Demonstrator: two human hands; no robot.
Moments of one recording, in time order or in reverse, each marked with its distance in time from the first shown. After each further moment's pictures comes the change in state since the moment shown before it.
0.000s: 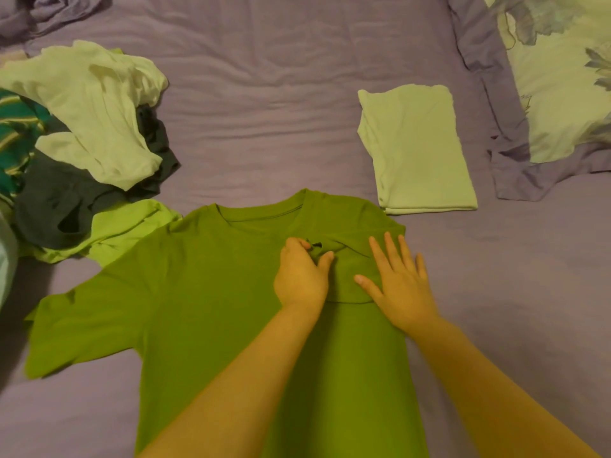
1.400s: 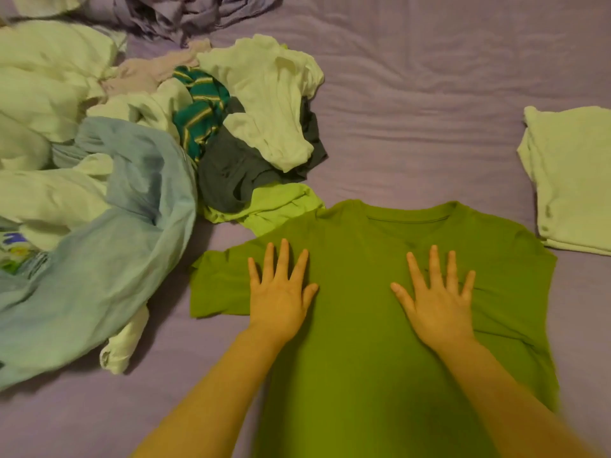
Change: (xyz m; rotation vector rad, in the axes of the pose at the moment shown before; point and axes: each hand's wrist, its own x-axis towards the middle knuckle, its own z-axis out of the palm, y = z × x) left_hand 0.023 -0.193 -0.171 0.763 0.037 0.273; right_hand 0.010 -0.166 0.021 -0.136 -0.033 -0.082
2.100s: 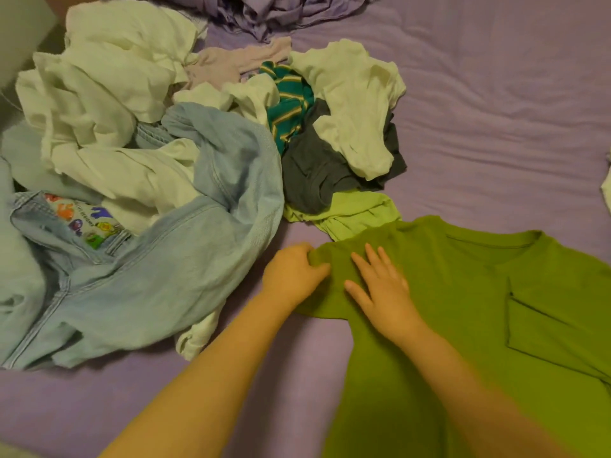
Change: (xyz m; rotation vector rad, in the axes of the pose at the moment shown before) left_hand 0.014 -0.105 -0.067 -0.635 -0.108 -0.266; right_hand 0.007 -0.187 -0.032 0.364 -0.044 -0.350
